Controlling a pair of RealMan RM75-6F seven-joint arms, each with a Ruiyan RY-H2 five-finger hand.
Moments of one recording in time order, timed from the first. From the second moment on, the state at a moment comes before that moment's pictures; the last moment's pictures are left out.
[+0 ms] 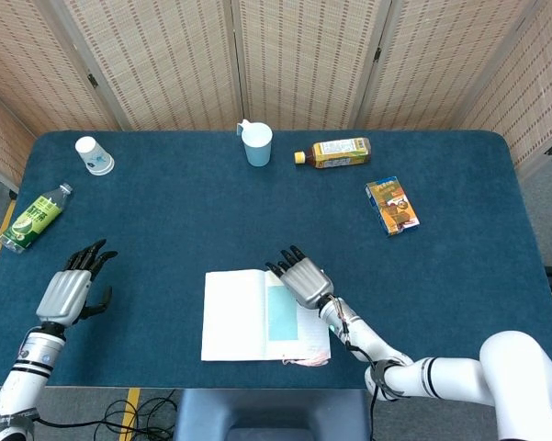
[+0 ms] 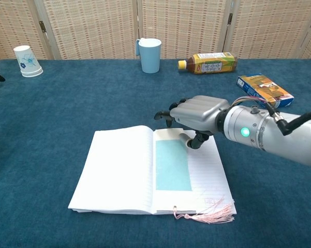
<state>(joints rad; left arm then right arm) -0.39 -1.18 -0.10 -1.67 1.26 1.15 0.07 0.93 -1.67 0.09 -1.43 -0.95 0.84 -0.71</state>
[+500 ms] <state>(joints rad) -0.38 -1.17 -0.10 -1.67 1.27 1.15 0.06 0.85 -1.55 0.01 -1.62 -1.21 0.97 -0.62</state>
